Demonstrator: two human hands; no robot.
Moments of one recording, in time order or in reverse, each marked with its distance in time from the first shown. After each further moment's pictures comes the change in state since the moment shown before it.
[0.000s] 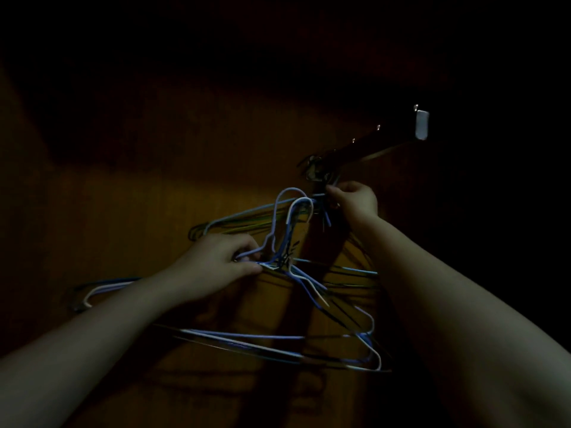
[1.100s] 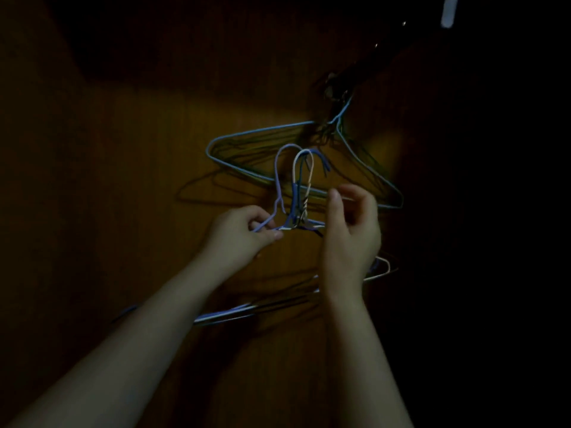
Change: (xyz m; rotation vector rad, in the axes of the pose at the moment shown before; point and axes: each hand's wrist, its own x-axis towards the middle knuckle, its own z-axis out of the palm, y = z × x) left_hand -0.093 0.041 0.050 -0.426 0.177 -0.369; right_hand -0.250 0.006 0.023 0.209 0.394 -0.173
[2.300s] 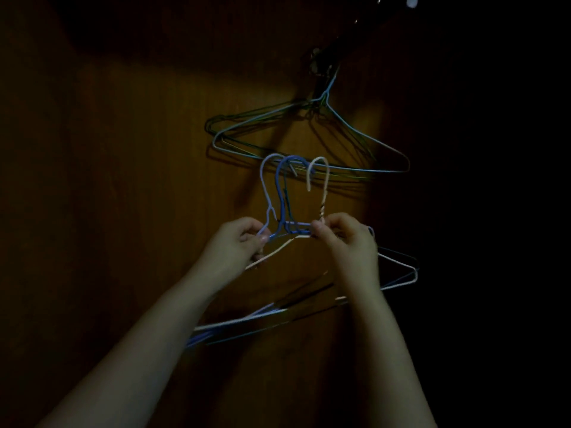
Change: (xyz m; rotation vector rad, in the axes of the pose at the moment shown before) left_hand -0.069 0.008 0.008 -0.203 -0.140 -0.156; right_hand -0.024 0.020 -0.069 -0.324 -0.444 0.082
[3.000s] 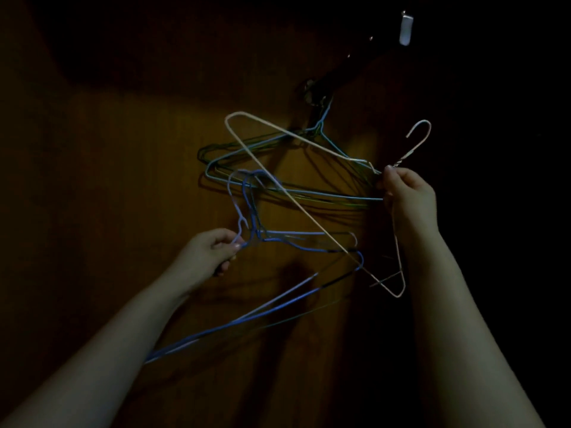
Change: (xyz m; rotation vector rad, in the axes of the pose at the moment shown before) left_hand 0.059 -0.028 -0.033 -0.021 0.026 -0.004; right_hand 0.124 0.000 -0.062 0.440 0.157 0.071
